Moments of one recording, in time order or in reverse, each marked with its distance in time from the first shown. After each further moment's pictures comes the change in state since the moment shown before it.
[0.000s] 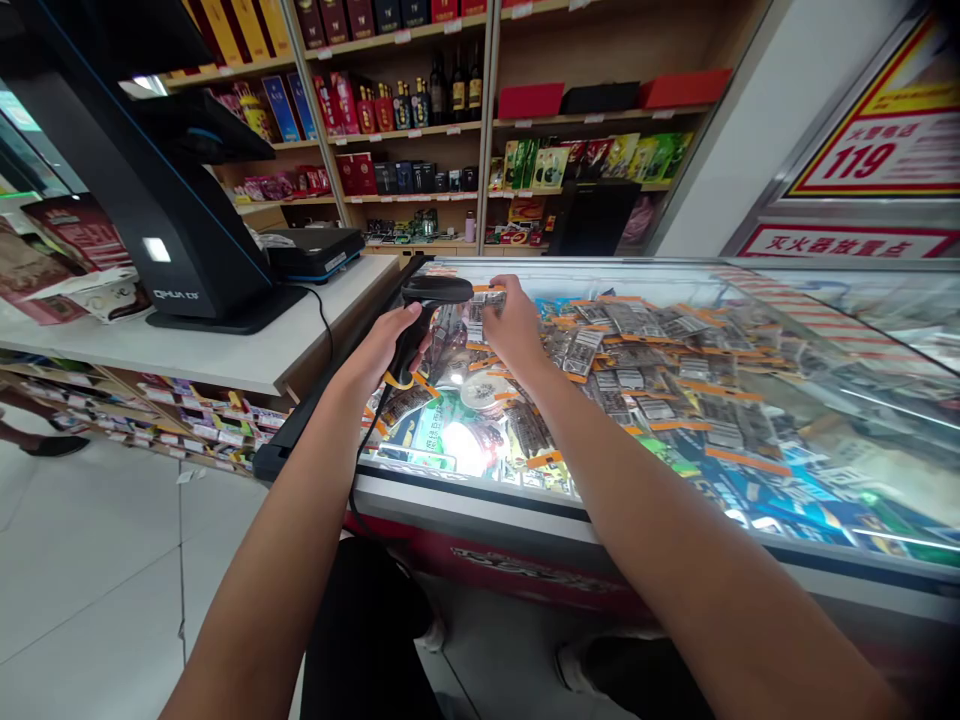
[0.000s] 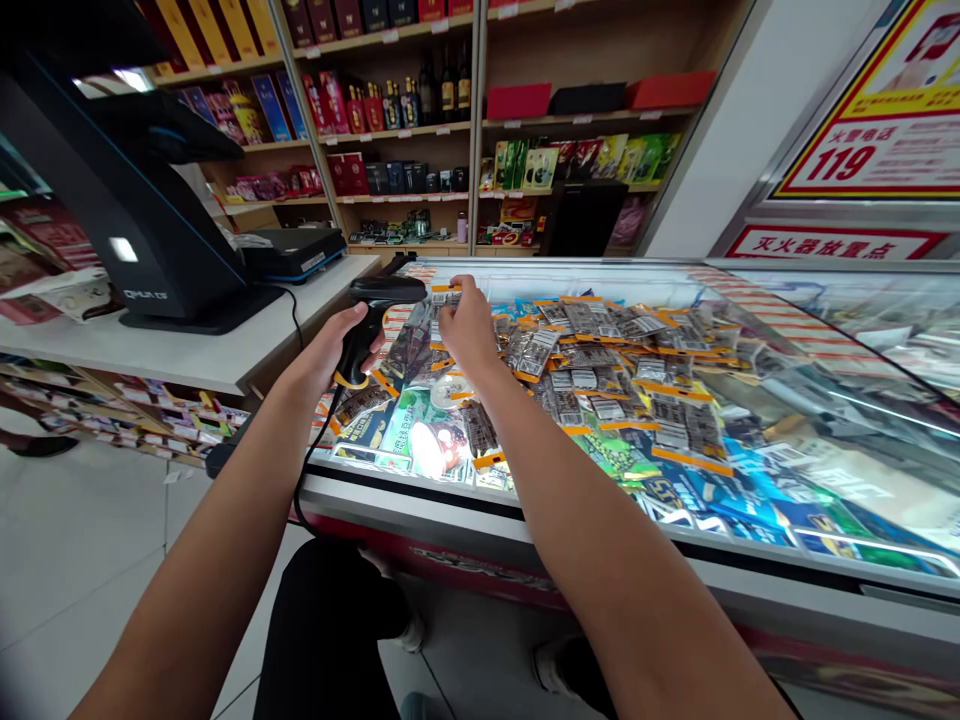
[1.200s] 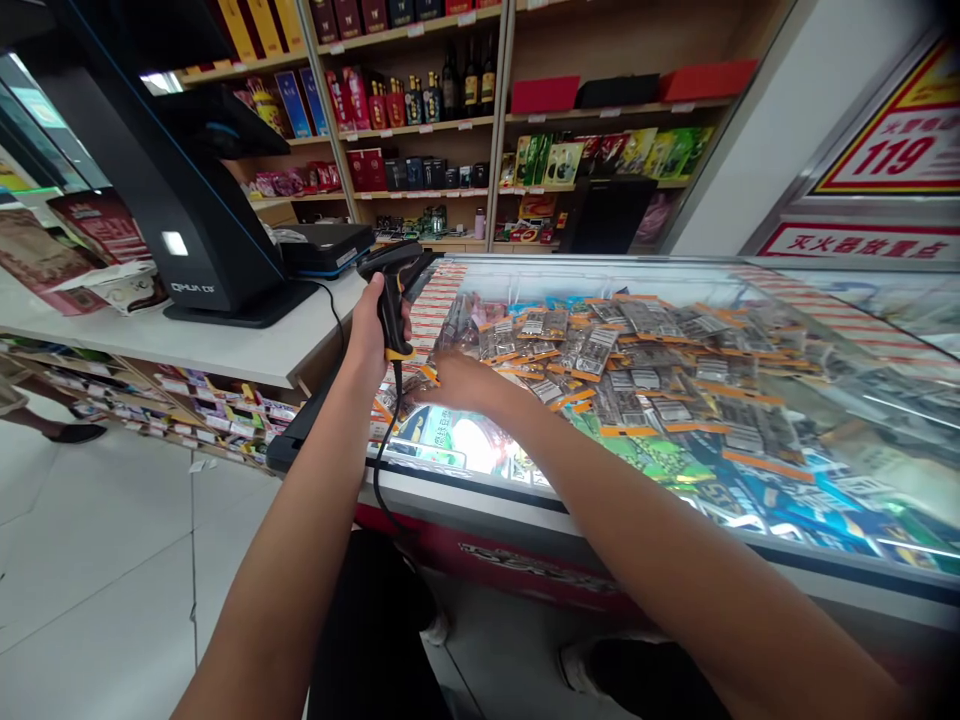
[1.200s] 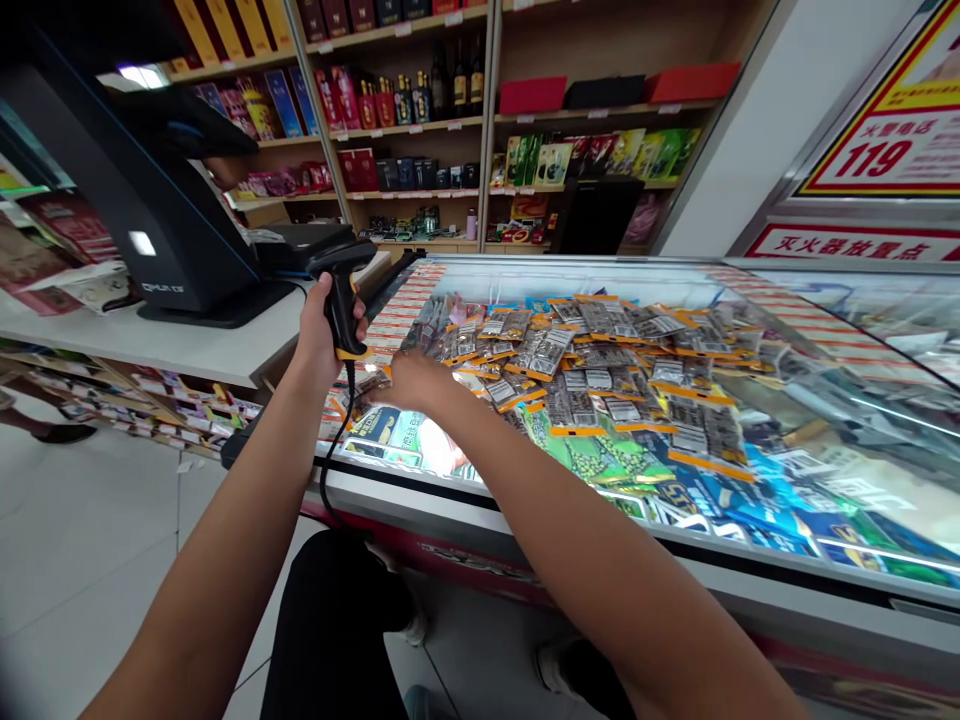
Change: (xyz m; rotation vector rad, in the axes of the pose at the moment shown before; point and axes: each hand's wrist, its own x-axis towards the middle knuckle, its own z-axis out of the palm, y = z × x) left_hand 0.010 0.001 -0.012 -0.322 0.401 0.125; right_hand -0.057 -0.067 0.028 -0.223 -0.803 -0.078
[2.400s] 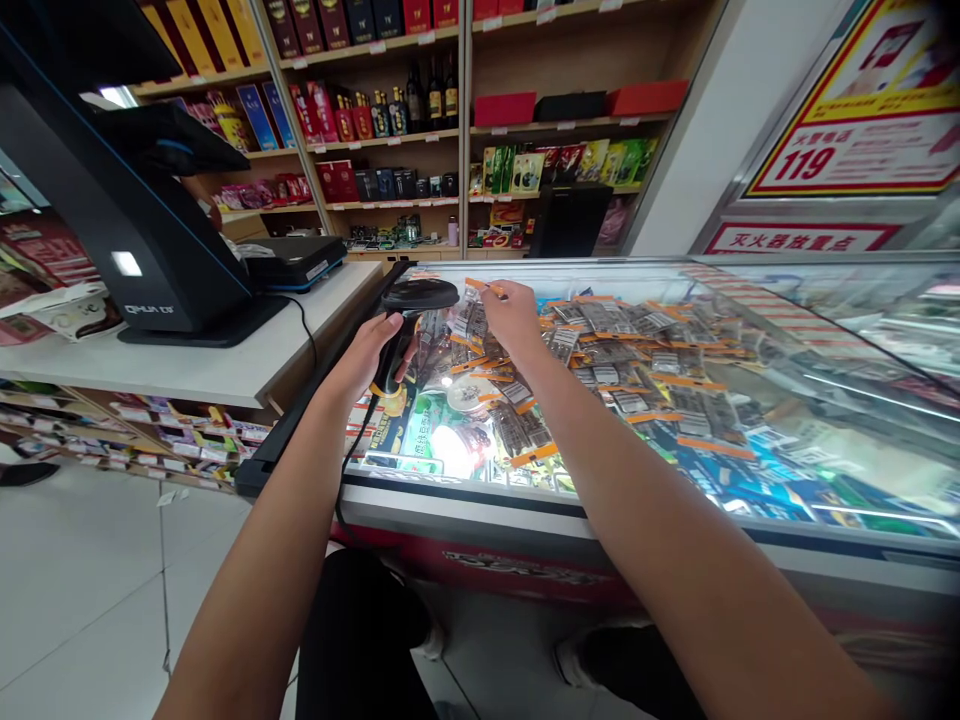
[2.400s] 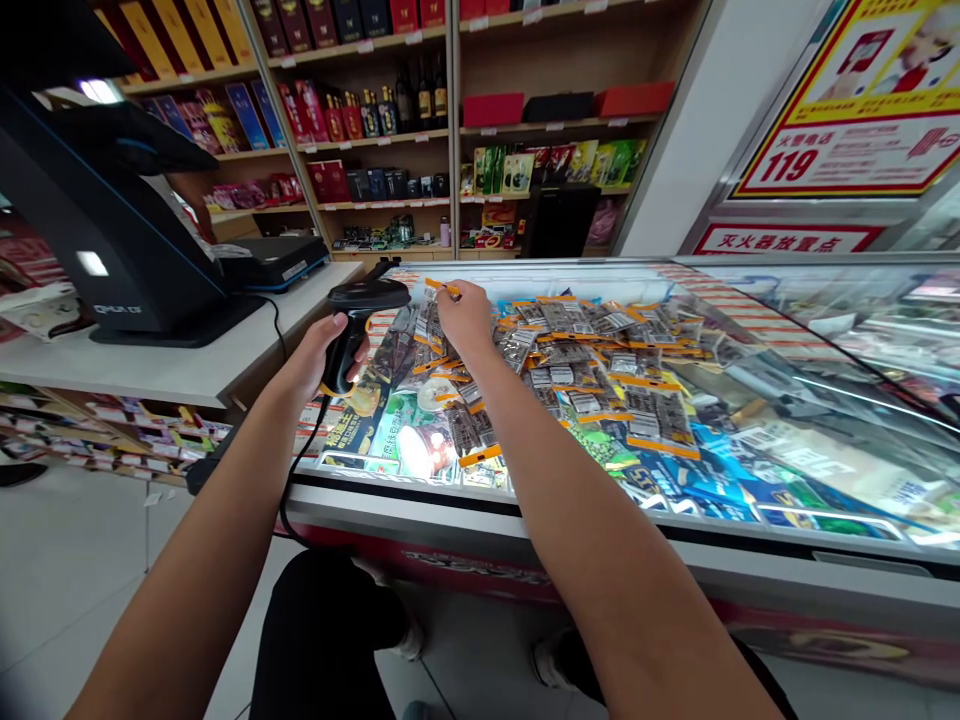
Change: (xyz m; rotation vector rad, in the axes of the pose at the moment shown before) left_hand -0.019 -0.002 0.008 0.360 -0.480 -0.036; right_hand 0.010 0.072 -0.076 0.412 0.787 0.230
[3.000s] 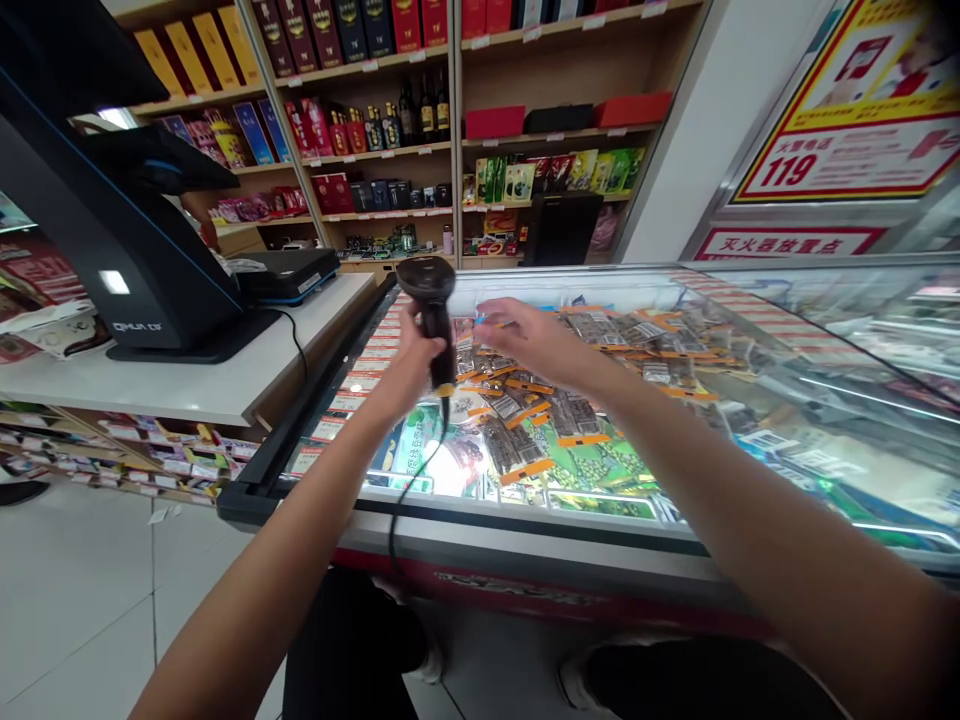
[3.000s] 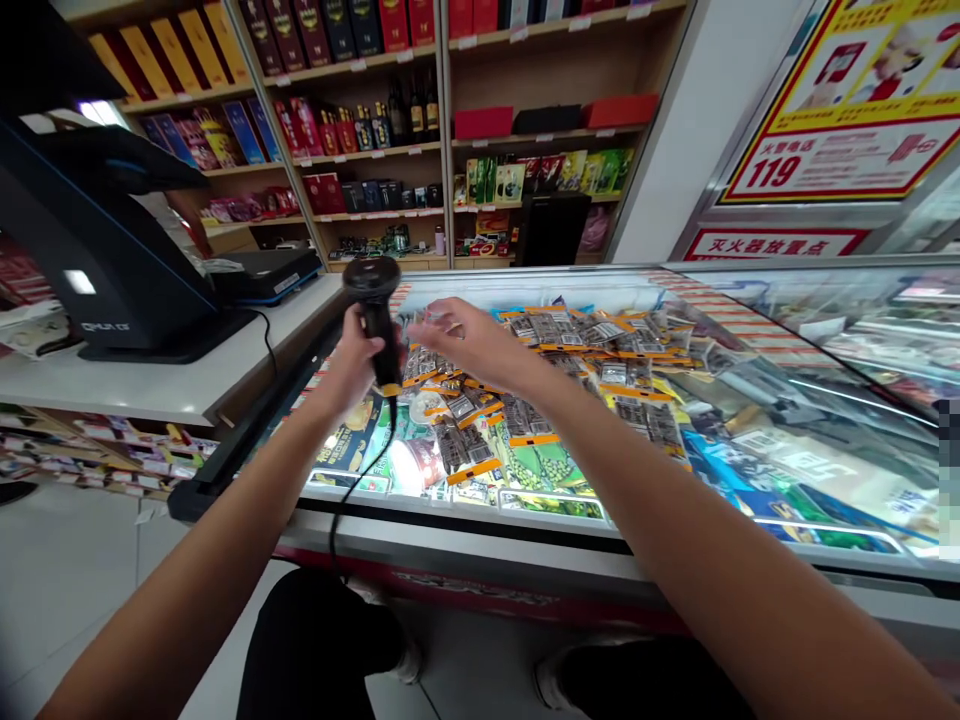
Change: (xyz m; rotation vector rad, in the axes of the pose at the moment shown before) left_hand 0.028 -0.007 0.071 -0.111 0.177 0.134; right_hand -0.036 -0.014 -0.079 0.083 -0.487 -0.158
